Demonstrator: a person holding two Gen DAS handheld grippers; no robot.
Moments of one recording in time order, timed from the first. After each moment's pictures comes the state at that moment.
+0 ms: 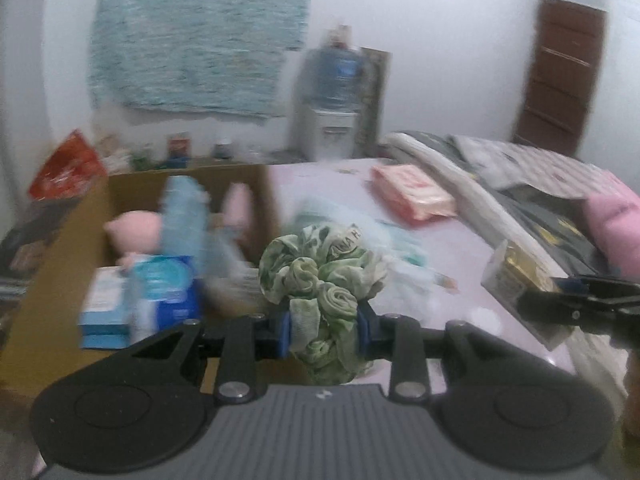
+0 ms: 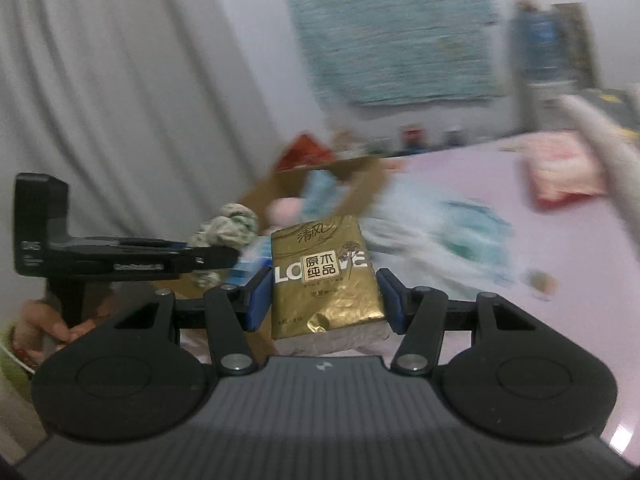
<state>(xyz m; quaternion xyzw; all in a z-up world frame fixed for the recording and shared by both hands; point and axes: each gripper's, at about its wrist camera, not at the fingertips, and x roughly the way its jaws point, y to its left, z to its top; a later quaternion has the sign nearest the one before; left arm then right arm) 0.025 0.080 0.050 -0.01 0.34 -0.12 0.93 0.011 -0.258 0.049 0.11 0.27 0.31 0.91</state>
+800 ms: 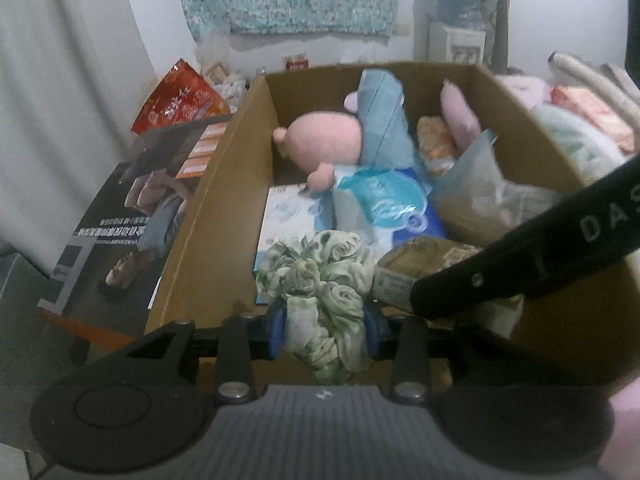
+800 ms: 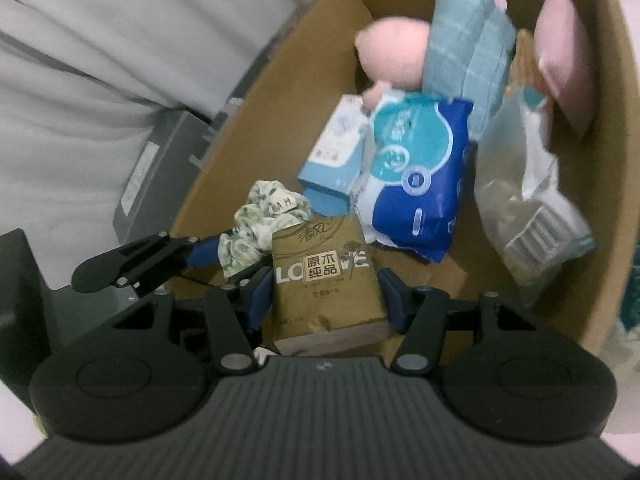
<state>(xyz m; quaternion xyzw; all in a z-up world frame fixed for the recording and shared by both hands) 0.104 0.203 -0.023 0.06 0.45 0.04 0.89 0.190 -0.002 -0.009 0.09 0.56 0.36 0.74</state>
